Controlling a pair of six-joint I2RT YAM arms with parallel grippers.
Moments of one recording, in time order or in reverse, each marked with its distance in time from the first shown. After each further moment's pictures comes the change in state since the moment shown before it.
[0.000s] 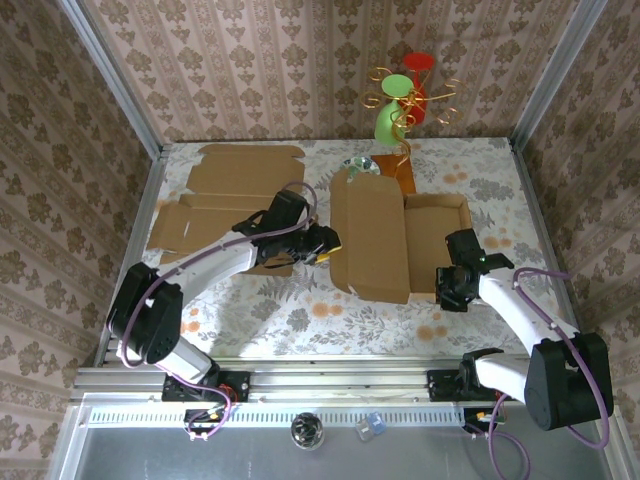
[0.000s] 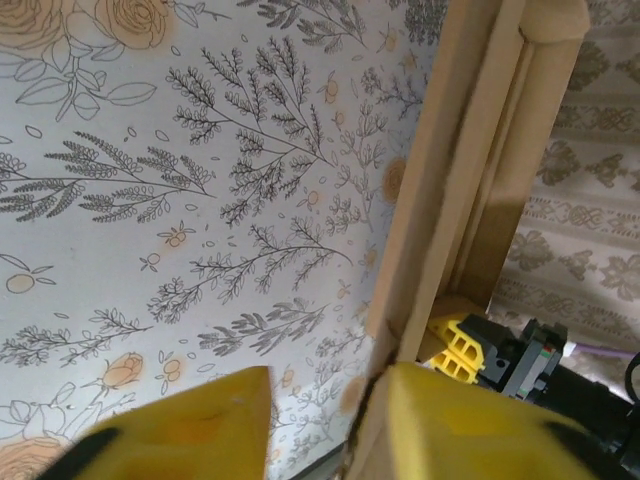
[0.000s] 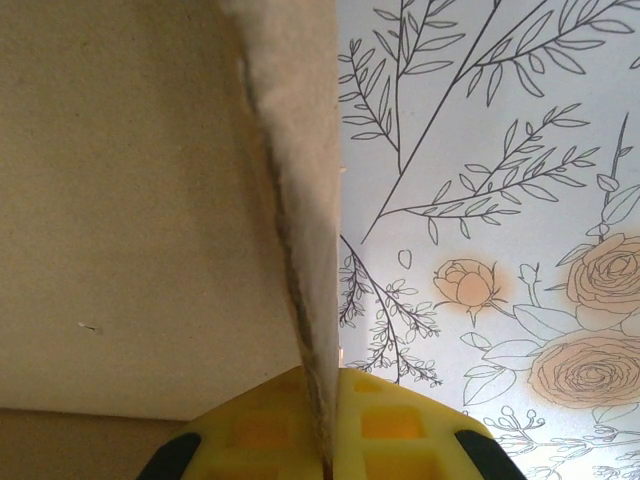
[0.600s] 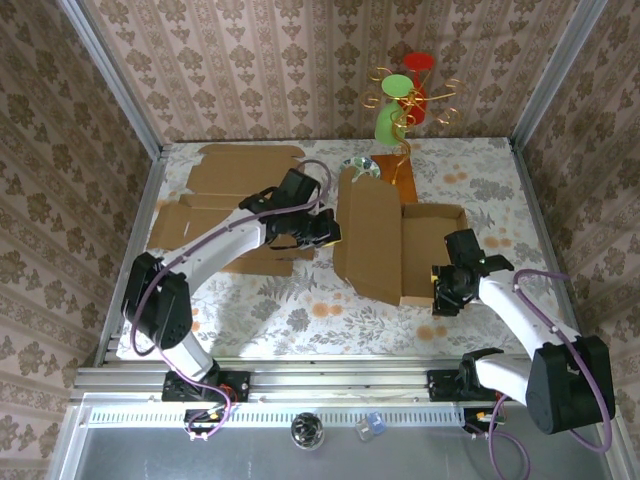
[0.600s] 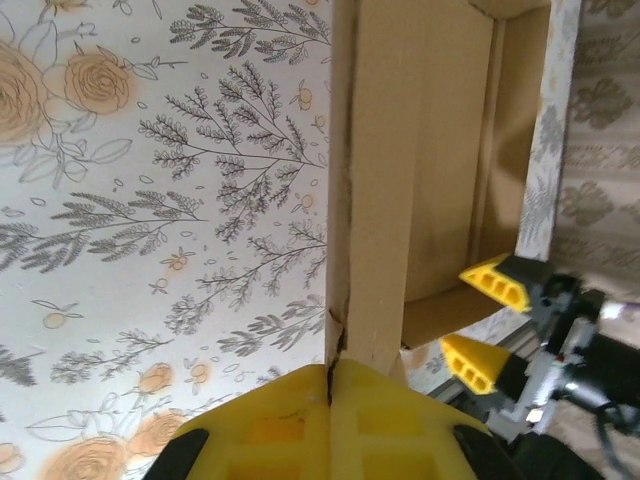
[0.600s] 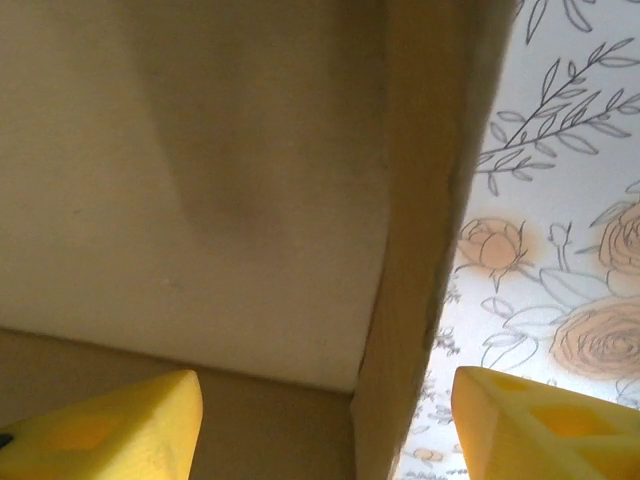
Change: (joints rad) left arm -0.006 0.109 0.309 -0.326 -0.025 0.267; right arm 0.018 -0.029 0.010 0.016 -0.035 0.007
